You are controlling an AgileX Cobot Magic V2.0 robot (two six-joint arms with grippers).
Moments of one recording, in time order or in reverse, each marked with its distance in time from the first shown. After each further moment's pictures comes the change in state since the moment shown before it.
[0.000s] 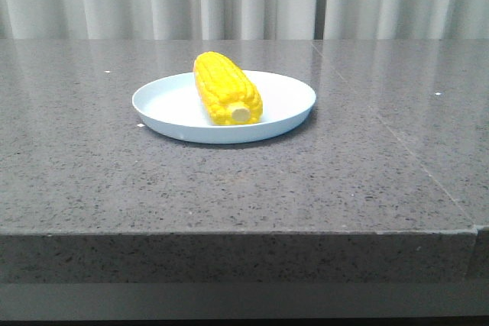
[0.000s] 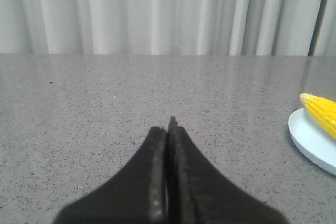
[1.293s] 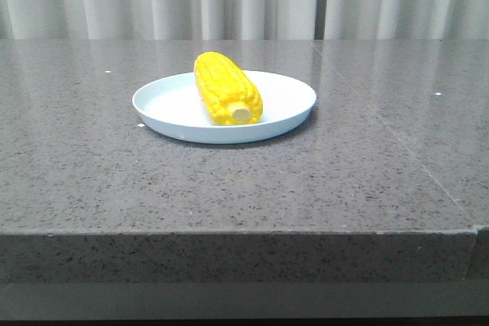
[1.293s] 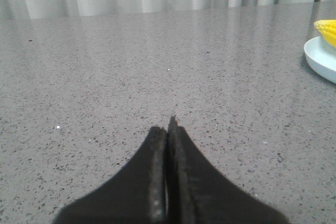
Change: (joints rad) left arm 0.000 -0.057 0.373 -0.076 -0.272 0.133; right arm 0.000 0.000 0.000 0.000 0.000 0.000
